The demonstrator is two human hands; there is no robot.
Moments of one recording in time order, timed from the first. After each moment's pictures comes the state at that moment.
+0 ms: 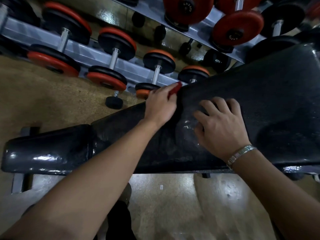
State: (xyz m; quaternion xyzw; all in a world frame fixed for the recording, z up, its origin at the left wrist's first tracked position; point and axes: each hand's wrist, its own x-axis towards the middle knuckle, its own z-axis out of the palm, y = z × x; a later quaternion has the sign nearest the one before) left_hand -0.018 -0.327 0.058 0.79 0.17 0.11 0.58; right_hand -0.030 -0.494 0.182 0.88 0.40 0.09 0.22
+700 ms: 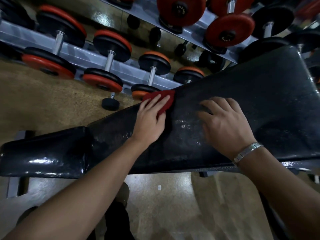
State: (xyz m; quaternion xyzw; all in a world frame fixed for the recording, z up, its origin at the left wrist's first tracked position) left_hand -0.070 -0.336 0.030 0.84 0.13 0.13 0.52; right_hand -0.020 -0.513 0.197 0.87 0.44 0.10 0.20
